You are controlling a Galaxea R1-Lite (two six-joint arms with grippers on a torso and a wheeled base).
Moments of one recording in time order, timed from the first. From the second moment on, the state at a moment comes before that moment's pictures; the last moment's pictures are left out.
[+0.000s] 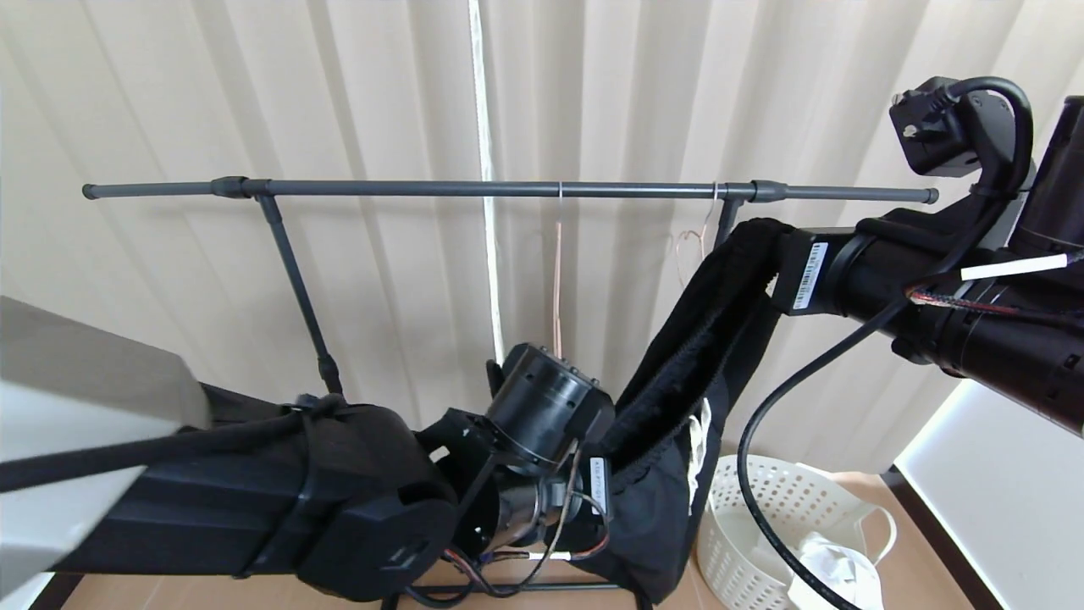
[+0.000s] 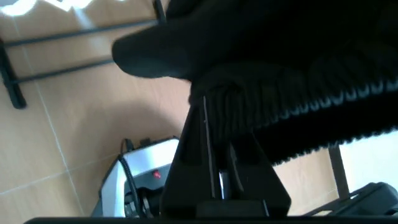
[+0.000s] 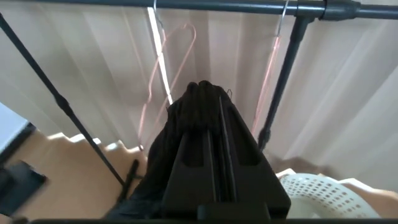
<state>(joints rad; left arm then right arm) -0.88 1.94 -1.09 -0.08 0.20 -0.60 0.66 1.48 -0.95 -0.43 -0.44 0.14</state>
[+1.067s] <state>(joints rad) -0.68 1.62 -1.25 0.33 0.52 -0.46 0.60 1.48 -0.80 -0.43 -0.43 -0.06</state>
